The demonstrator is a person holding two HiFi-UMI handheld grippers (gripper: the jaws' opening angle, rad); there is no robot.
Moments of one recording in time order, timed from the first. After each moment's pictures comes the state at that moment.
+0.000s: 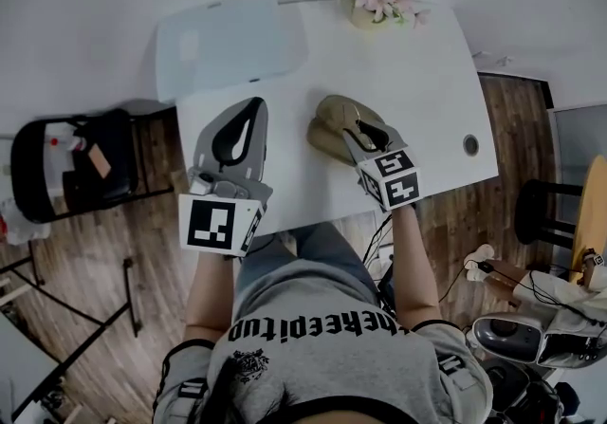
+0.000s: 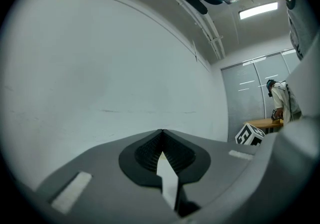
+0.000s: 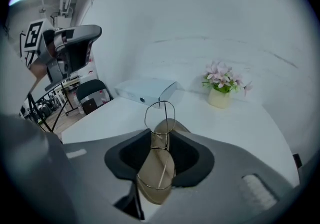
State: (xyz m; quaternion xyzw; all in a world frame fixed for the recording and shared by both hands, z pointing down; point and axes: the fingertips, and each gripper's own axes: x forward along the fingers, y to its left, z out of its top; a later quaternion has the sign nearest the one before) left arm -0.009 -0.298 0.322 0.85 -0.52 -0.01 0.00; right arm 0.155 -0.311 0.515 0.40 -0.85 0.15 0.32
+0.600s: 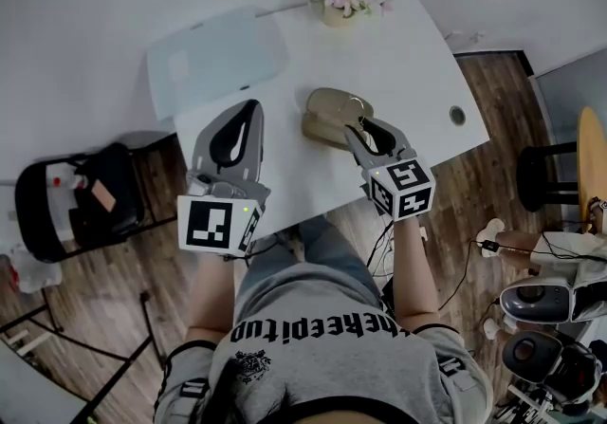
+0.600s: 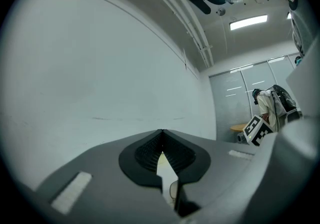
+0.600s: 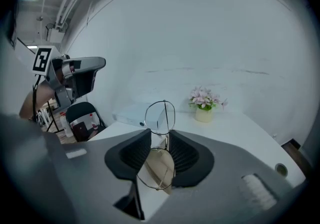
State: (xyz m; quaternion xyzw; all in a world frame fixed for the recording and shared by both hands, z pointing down) left arm -0.010 -0.270 0.300 0.89 -0.46 -0.03 -0.02; right arm 0.157 -0.268 0.444 0.50 -0.84 0.13 0.19
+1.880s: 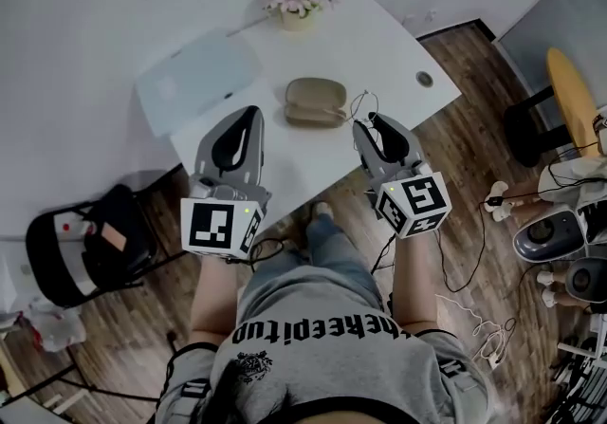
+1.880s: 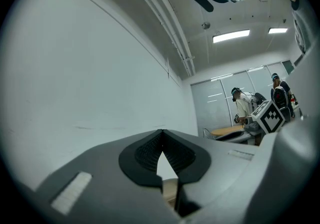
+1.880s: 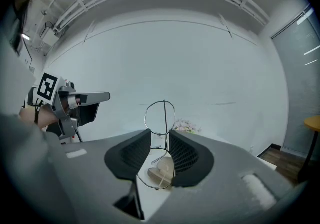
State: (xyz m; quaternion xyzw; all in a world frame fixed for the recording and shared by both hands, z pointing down) left arm -0.003 -0.190 0.273 0.93 -0.37 -0.06 -0.05; right arm 0.160 -0.152 0.343 0.62 -0.78 0.03 0.05
